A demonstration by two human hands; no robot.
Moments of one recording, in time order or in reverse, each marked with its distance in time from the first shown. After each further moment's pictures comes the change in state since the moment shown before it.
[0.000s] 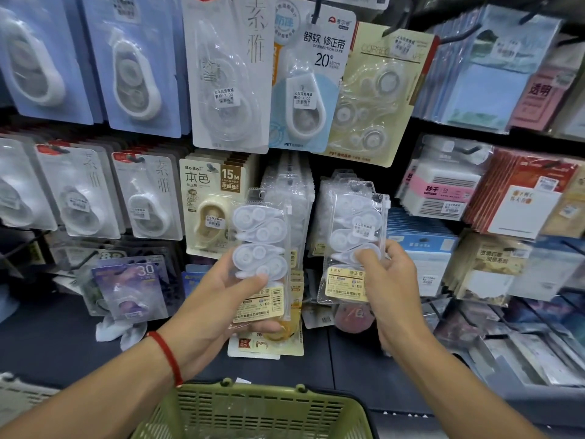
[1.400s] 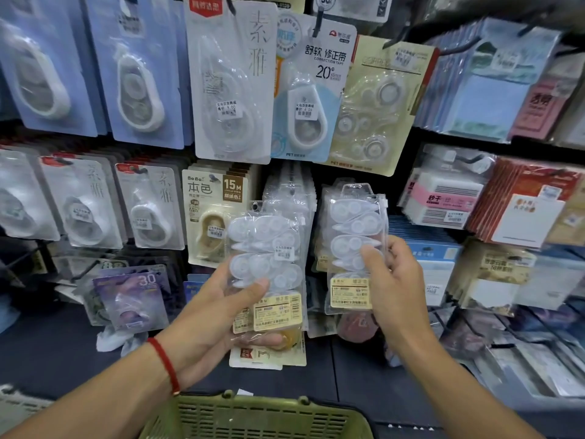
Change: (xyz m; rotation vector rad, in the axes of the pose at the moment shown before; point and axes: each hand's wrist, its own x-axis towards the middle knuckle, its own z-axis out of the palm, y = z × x) left_hand 0.004 0.001 -0.011 -0.067 -0.068 -0.061; right_hand 0.002 -0.009 -0.001 -0.159 -0.013 -0.202
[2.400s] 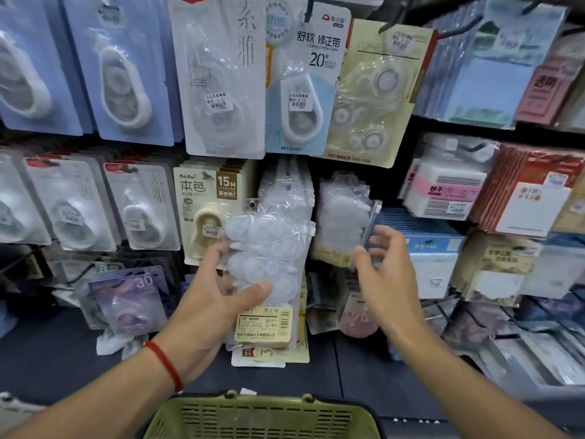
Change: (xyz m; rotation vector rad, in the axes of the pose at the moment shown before) left_hand 0.010 0.000 -0.003 0.128 0.112 0.185; right_hand 0.018 0.024 0.004 -0.278 0.033 0.040
